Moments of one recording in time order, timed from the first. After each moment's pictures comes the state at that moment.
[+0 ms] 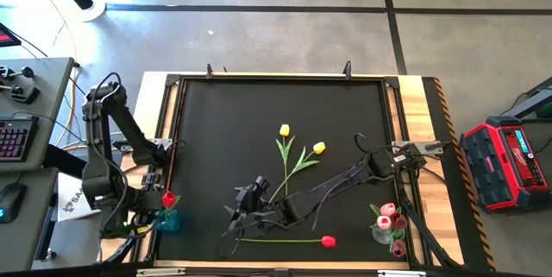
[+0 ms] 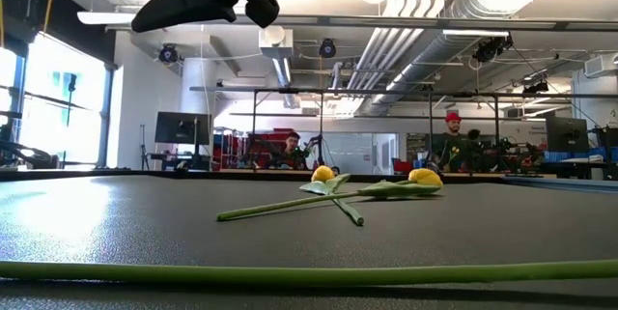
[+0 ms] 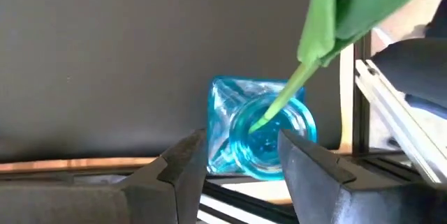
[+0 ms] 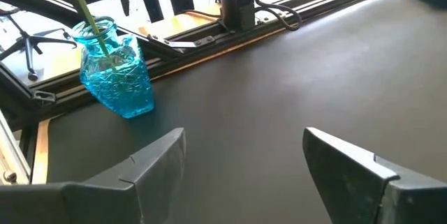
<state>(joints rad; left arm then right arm) -1.34 1.15 0.97 -1.16 -0.27 -1.31 0.45 2.38 2.05 -0.27 0.73 0.59</state>
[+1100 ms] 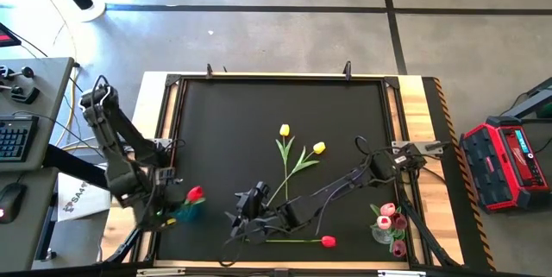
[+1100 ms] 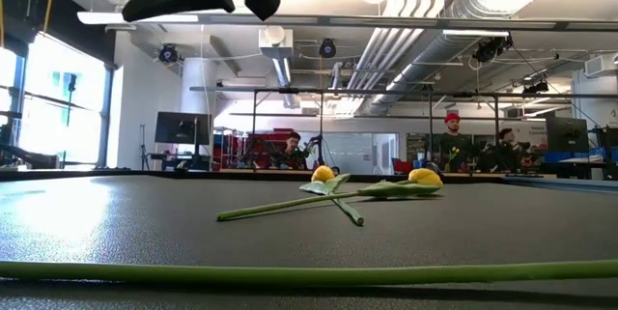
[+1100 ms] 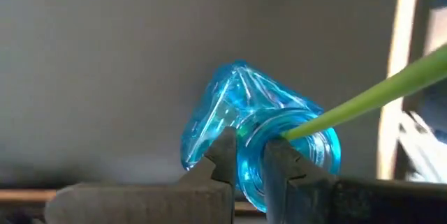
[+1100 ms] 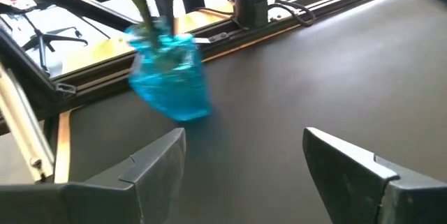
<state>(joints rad) -1.08 1.18 0.90 -1.09 -0.24 -1.14 0.48 2.38 2.05 -0.26 0.72 0.59</state>
